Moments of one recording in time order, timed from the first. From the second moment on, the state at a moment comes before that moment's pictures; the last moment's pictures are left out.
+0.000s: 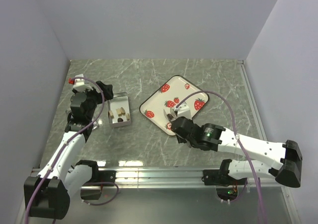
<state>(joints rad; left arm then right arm) -0.09 0.93 0.58 0.26 -0.04 -0.41 1.12 1.11 0.88 -0.73 0.53 0.55</state>
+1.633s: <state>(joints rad) -0.09 0.94 0.59 0.26 -0.03 -0.41 1.10 1.18 0.84 -0.74 0.50 0.59</state>
